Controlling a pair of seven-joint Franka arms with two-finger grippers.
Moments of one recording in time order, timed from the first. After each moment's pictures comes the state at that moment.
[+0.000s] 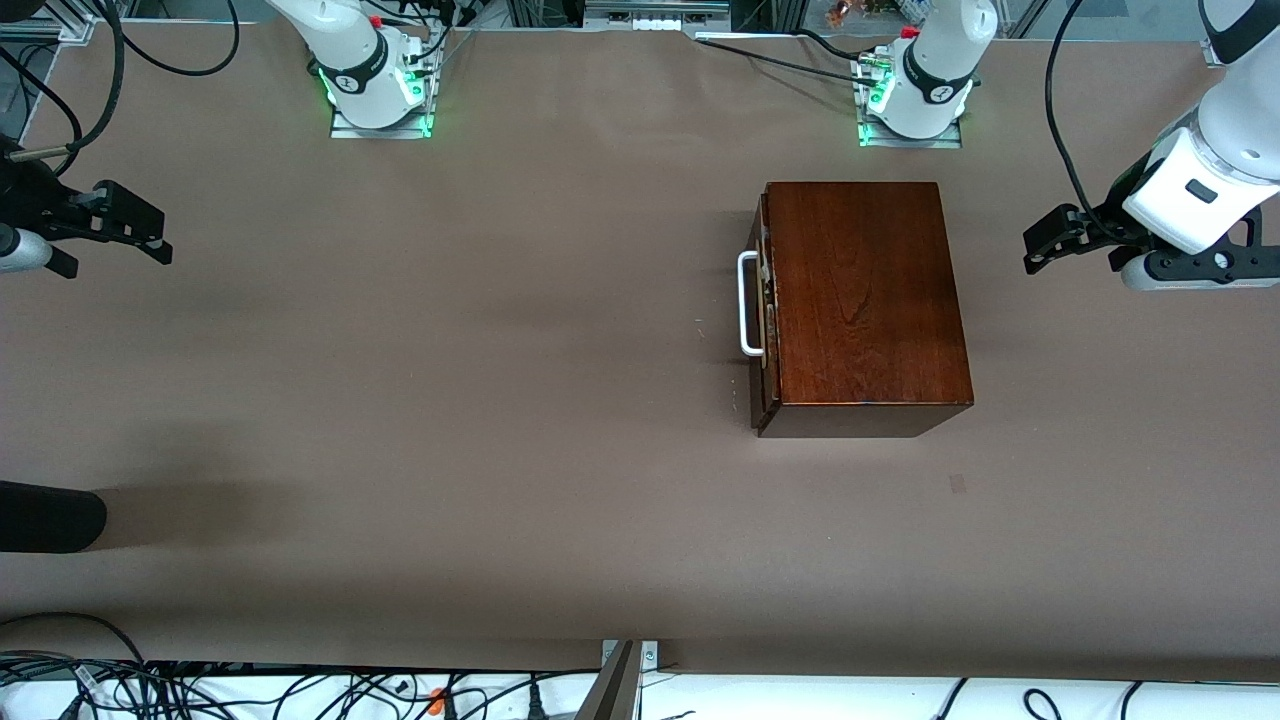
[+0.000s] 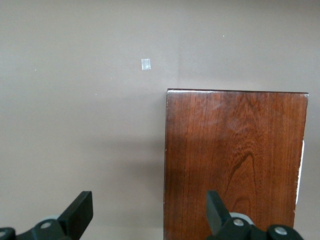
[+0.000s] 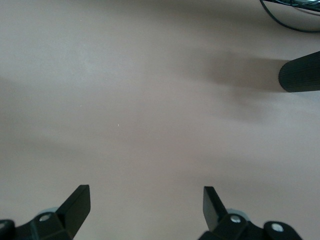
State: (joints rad) left arm -0.01 0.00 -0.09 -1.67 0.00 1.64 -0.15; right arm 0.03 0.06 -0.02 -1.50 0.01 1.61 -0.16
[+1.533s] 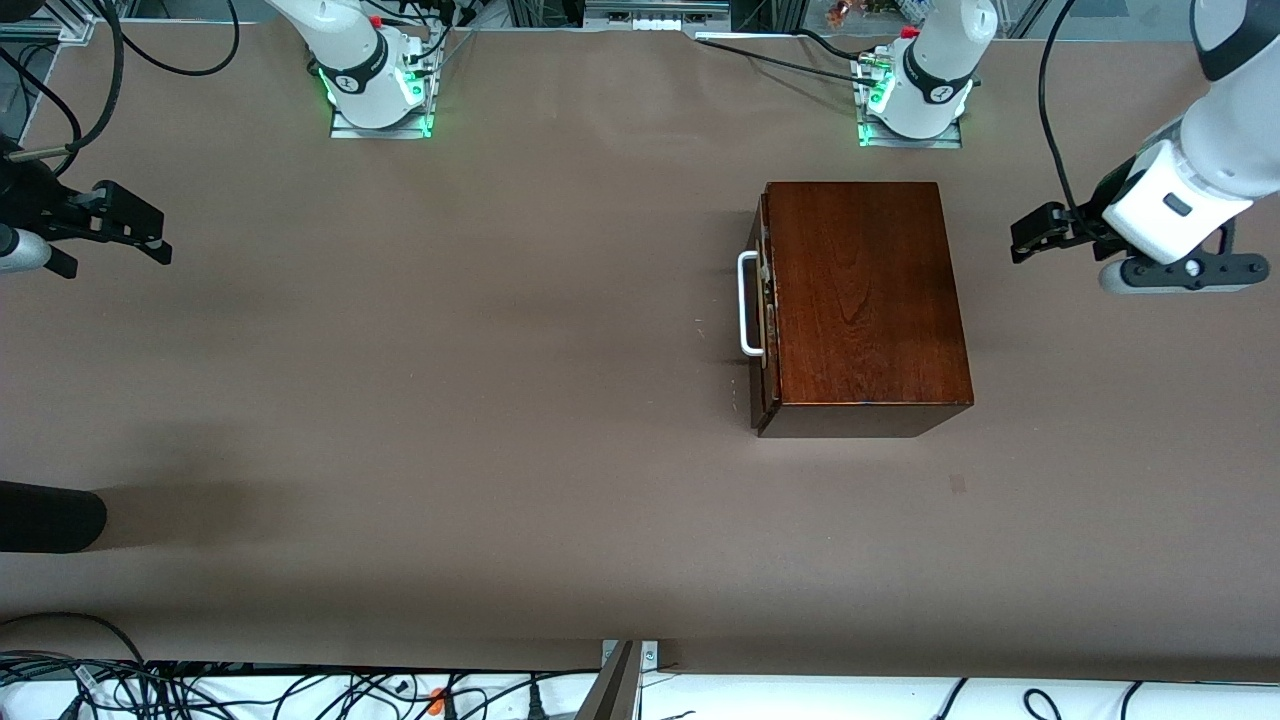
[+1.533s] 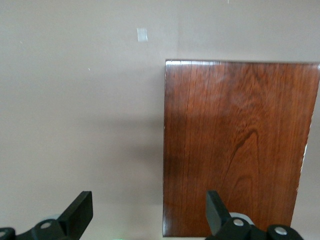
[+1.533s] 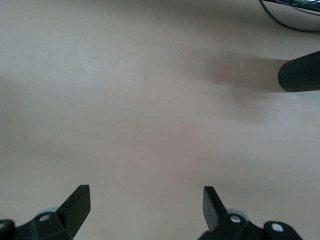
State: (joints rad) left arm -0.01 0.03 -0.09 -1.67 -0.02 1.54 -0.12; right arm 0.03 0.06 -0.02 -1.50 0.01 1.61 -0.16
